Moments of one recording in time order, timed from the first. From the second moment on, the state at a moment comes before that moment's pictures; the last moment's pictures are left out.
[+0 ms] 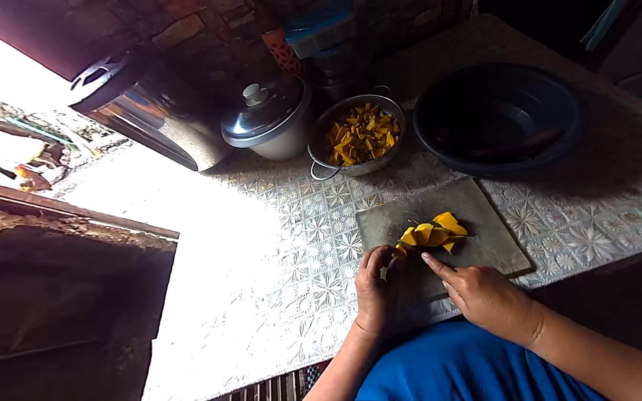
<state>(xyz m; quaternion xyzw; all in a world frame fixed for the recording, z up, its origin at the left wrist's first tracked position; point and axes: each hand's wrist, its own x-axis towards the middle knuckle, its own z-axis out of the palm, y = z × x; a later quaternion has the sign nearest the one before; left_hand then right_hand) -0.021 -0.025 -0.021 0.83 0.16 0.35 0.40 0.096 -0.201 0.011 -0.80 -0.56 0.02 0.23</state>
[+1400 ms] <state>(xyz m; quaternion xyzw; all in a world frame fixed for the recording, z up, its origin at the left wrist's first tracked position) -0.022 -0.021 -0.027 0.84 0.16 0.38 0.36 0.075 -0.173 0.081 -0.79 -0.56 0.24 0.00</state>
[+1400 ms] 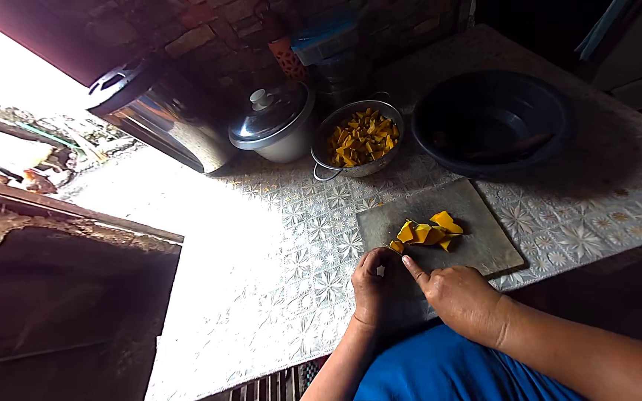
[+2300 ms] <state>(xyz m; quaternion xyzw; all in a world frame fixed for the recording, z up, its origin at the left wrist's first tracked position) -0.028 -0.023 -0.024 0.87 0.16 0.38 0.27 0.082 -0.201 0.018 -0.76 -0.59 -0.08 0.25</state>
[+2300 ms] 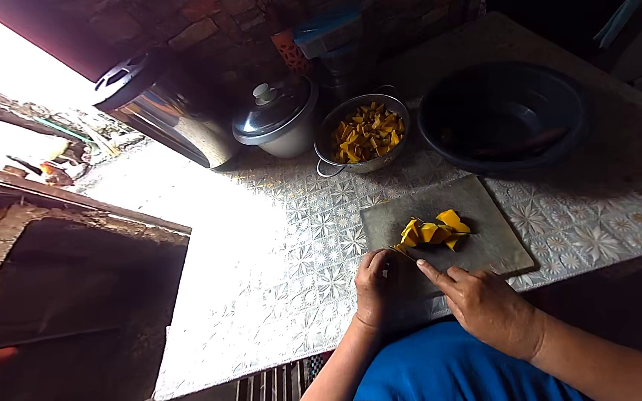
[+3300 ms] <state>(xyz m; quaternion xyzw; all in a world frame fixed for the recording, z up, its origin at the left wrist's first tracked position) -0.026 -0.020 -0.025 0.89 0.18 0.37 0.22 0.090 -0.200 0.014 -0.77 -0.61 0.06 0.19</state>
